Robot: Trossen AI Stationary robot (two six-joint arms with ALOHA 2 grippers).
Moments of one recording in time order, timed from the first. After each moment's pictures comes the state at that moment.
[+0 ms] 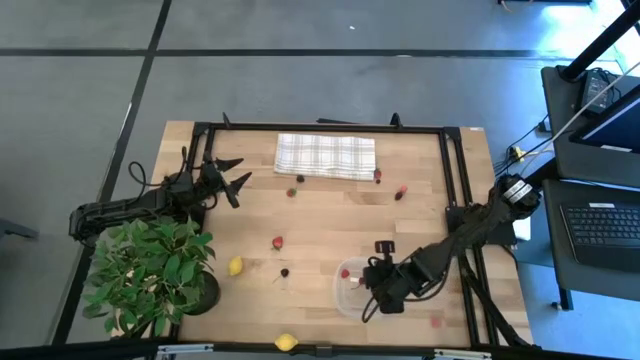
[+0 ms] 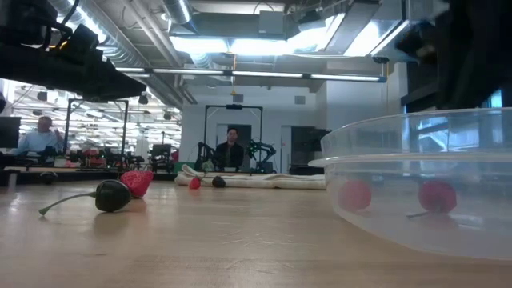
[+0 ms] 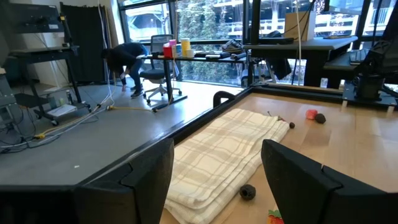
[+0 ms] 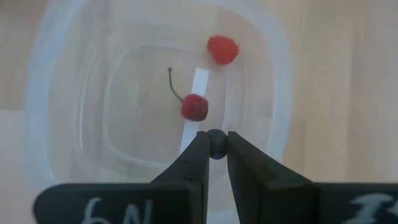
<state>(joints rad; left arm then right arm) 0.26 0.07 0.02 0.03 -0.38 0.03 0.65 1.71 1.16 -0.72 0.30 0.51</state>
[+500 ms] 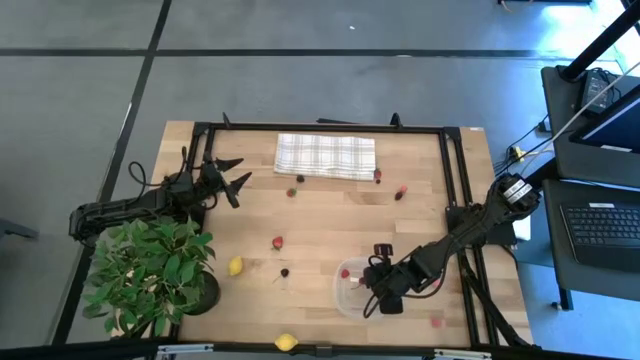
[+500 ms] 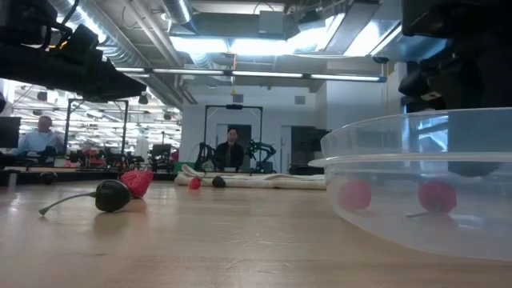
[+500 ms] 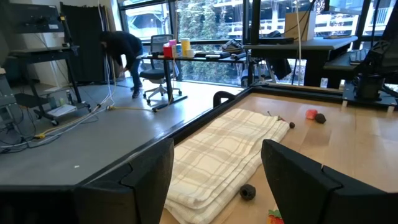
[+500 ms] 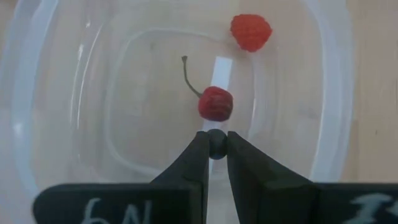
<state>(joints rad) 0.26 0.07 0.02 0.03 -0.38 0.03 0.64 1.71 1.00 -0.47 0.24 0.52</state>
